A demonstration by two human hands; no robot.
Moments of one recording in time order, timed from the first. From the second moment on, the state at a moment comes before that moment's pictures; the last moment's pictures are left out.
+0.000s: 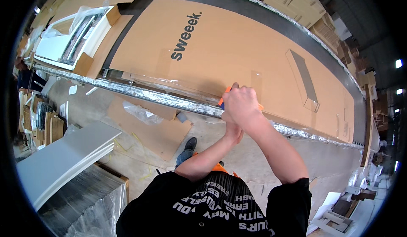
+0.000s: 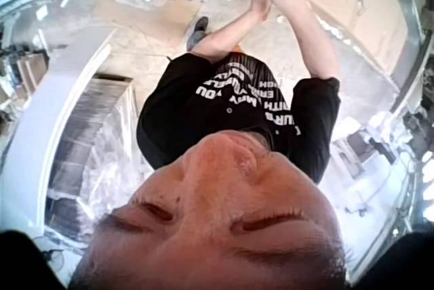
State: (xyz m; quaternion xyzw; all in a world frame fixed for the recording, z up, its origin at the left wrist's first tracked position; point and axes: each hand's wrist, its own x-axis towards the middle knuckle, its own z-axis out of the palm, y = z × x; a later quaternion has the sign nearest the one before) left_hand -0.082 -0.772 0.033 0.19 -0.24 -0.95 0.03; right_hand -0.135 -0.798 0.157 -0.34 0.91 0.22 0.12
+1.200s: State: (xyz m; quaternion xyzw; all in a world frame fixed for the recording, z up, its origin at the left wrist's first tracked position) left_hand -0.115 -0.907 -0.006 -0.17 -0.96 -0.02 0.24; right_hand 0.188 -0.378 0.092 0.40 0.59 -0.68 -0.19
